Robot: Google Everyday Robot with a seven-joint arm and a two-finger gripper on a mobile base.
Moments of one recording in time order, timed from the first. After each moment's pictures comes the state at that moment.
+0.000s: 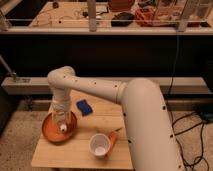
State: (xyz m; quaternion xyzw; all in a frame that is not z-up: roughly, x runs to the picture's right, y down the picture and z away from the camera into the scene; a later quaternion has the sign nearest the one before) arm -0.241 0.157 0.764 -0.24 -0.44 -0.64 0.58
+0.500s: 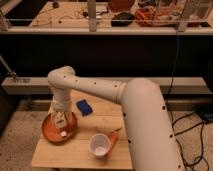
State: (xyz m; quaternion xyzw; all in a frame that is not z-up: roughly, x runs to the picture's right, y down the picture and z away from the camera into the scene) arm -0.240 0.157 0.764 -0.24 -0.44 -0.64 0.58
